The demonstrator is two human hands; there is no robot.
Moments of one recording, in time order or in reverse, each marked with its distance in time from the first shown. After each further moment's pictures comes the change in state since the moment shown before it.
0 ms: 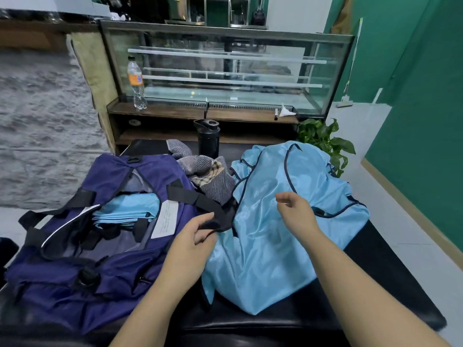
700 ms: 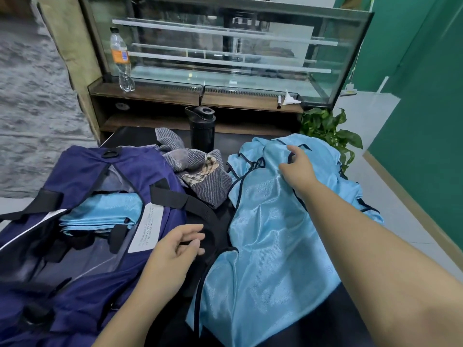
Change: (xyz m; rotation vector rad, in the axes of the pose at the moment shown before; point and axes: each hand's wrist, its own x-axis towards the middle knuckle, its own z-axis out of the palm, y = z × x) left_hand 0.051 -0.038 -0.003 0.027 0.059 -0.078; right_hand 0.127 -0.031 0.005 -0.039 0.022 -0.008
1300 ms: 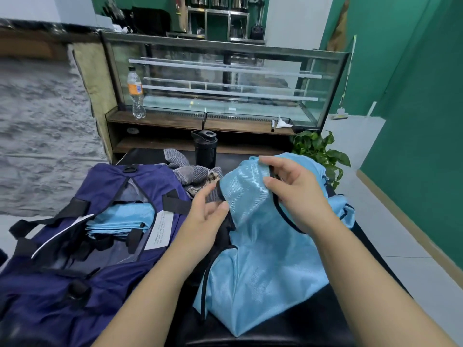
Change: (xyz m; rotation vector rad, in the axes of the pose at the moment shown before) left_hand -0.035 0.098 0.017 -0.188 -0.108 0.188; right_hand -0.160 -0.070 -0.042 0.397 -0.209 -0.384
